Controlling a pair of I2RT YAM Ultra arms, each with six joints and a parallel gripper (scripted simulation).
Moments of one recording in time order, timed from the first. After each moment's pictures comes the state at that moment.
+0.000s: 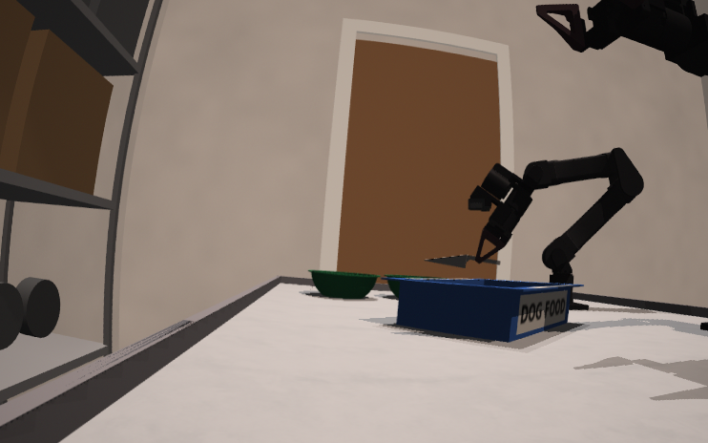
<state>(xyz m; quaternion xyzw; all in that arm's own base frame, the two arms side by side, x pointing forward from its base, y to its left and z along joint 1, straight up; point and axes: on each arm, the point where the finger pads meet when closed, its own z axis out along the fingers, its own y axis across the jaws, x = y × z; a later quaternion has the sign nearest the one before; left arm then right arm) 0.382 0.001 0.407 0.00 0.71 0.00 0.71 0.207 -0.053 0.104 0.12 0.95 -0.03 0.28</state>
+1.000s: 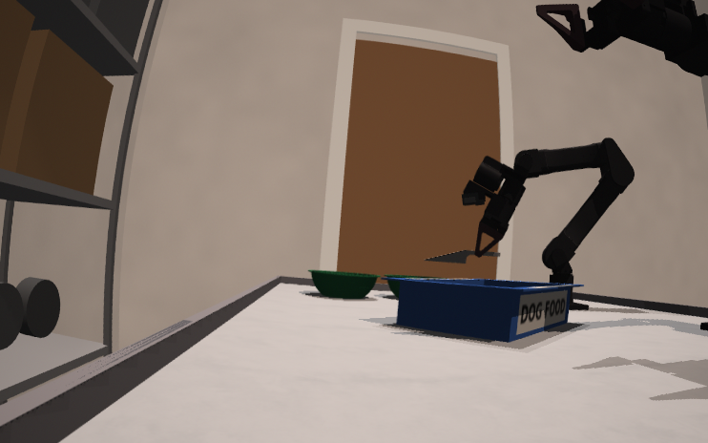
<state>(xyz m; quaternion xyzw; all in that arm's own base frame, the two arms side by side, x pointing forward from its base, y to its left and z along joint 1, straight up) 0.382 0.001 0.407 0.00 0.71 0.00 0.71 0.209 -0.053 0.118 0.12 0.97 -0.02 0.23</state>
